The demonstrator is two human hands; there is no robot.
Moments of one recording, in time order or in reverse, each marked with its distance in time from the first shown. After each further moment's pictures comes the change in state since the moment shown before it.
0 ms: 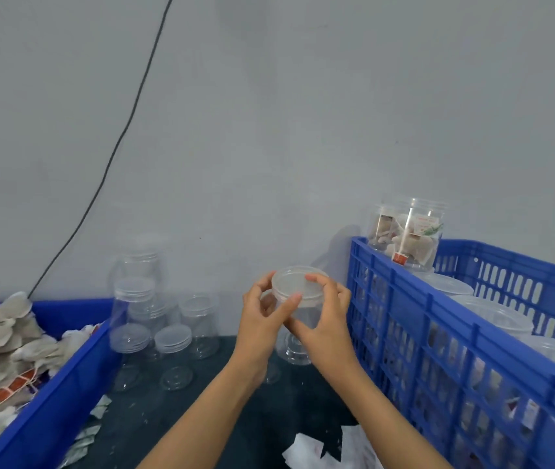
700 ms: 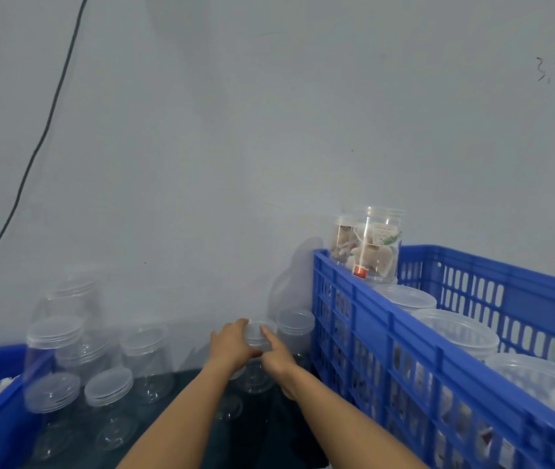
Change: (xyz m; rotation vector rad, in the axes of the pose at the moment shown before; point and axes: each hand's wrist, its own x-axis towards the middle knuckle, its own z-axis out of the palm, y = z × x) left_hand 0.130 -0.112 -0.012 1.391 -0.143 -0.157; right_hand 0.062 0.109 0.024 -0.036 -0.315 0.608
